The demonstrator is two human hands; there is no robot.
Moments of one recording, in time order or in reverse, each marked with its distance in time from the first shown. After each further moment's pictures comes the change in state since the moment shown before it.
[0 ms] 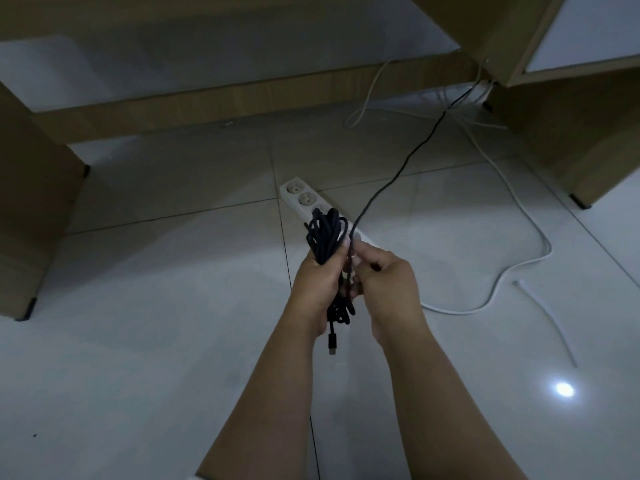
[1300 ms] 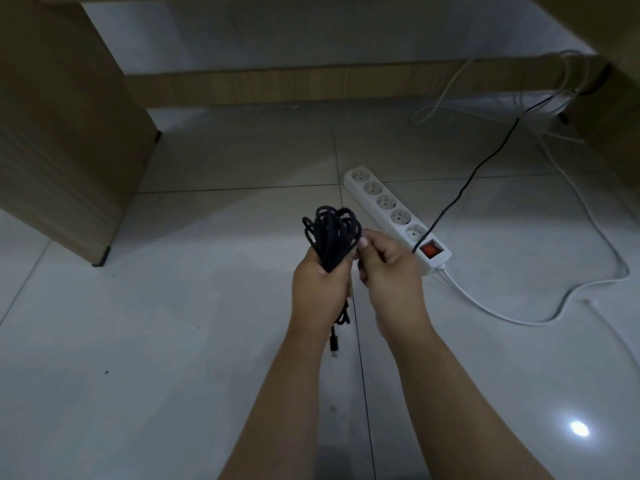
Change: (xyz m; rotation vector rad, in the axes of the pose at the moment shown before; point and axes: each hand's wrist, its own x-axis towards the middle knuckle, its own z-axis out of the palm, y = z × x) left_hand -0.036 -0.007 -0.093 0.141 0.309 0.253; right_hand -0.019 0.028 0.086 -0.145 -0.154 -0.202
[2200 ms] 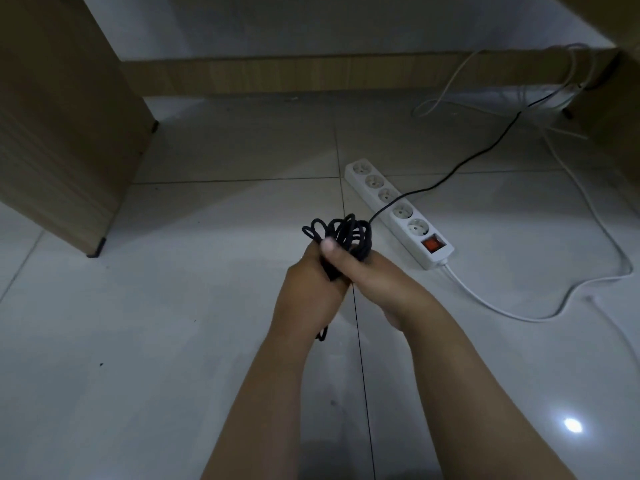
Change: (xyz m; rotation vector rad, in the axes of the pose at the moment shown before) left_hand -0.007 0.003 -0.019 0.442 -0.146 0.006; right_hand 0.002 -0.013 -0.007 -0.195 -0.550 0.227
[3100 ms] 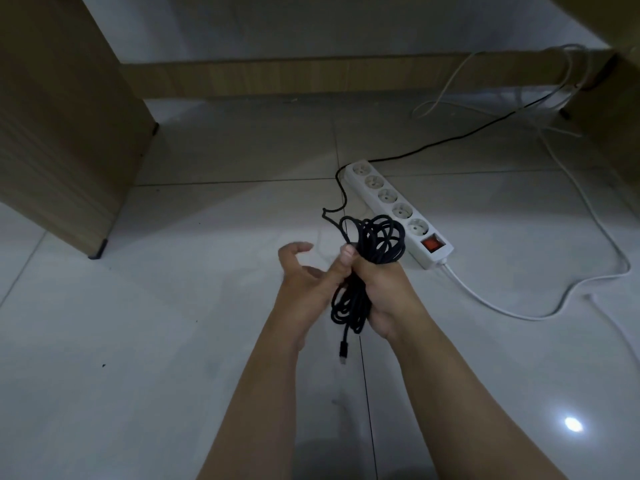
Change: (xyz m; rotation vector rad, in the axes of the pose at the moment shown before) left_hand -0.004 -0.007 -0.006 -0.395 -0.060 -0.201; right_hand 0.007 0.021 0.012 0.609 0.262 -0.014
